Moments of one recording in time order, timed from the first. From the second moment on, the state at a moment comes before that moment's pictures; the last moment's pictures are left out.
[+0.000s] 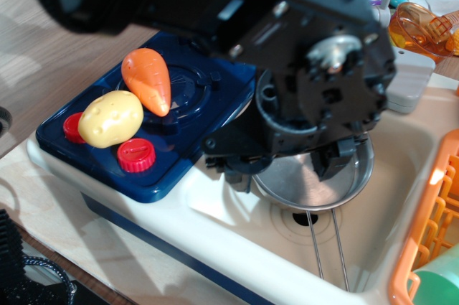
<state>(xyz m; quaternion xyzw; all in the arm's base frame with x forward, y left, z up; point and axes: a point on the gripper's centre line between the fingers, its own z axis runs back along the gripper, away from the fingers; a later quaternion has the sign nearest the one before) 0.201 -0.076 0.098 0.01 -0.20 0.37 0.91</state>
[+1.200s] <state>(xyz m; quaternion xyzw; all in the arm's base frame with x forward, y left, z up) 0.210 -0.058 0.063 0.01 -0.22 0.45 0.87</state>
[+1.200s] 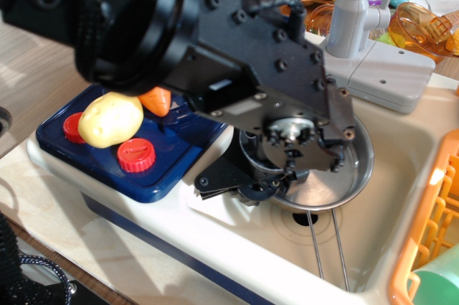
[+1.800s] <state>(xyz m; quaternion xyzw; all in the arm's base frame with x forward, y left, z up) 0.204 -0.062 0.098 0.09 -0.19 0.45 0.87</state>
